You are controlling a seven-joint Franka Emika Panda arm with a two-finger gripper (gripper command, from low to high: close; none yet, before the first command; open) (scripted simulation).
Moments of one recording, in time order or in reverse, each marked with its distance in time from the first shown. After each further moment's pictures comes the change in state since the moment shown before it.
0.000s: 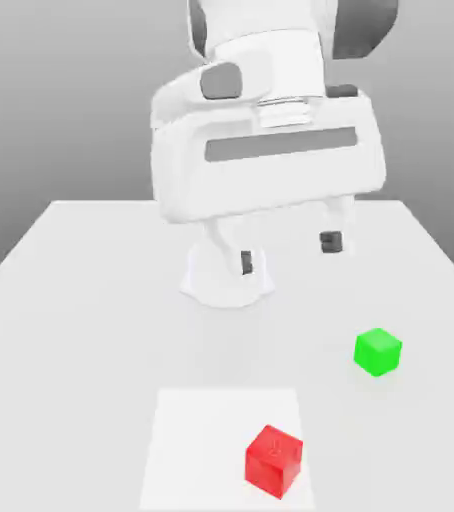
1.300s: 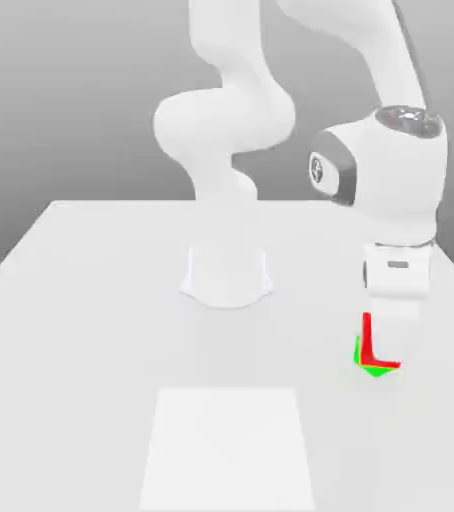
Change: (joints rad) arm 0.311 0.020 0.234 -0.364 0.001 0.117 -0.313
